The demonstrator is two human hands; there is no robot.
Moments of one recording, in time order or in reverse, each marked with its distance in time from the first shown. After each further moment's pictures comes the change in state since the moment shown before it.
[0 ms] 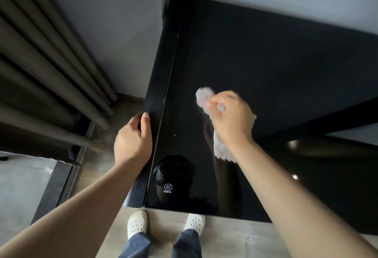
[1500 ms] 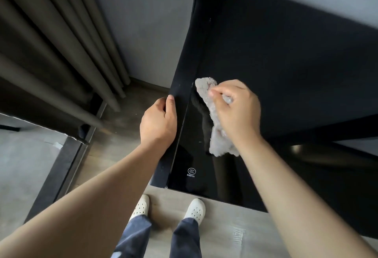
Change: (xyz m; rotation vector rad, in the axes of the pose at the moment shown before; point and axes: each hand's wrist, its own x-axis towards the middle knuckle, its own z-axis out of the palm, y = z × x) left_hand 0.004 -0.005 0.002 -0.139 -0.055 -0.090; right_hand -0.023 -0.050 0.020 0.174 -0.026 -0.139
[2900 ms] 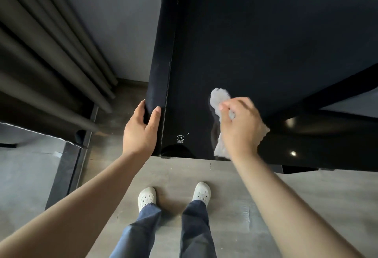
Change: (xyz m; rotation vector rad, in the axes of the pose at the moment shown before) left_hand -0.060 -0.042 -0.022 -0.051 -0.109 0.103; right_hand -0.107 0.035 -0.024 -0.284 0.251 0.250
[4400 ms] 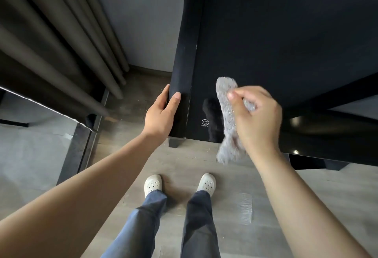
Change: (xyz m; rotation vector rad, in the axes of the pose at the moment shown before) left_hand 0.000 -0.012 -0.015 -0.318 -0.188 -0.115; right_hand -0.029 -0.054 -0.023 0.391 -0.075 -0.067
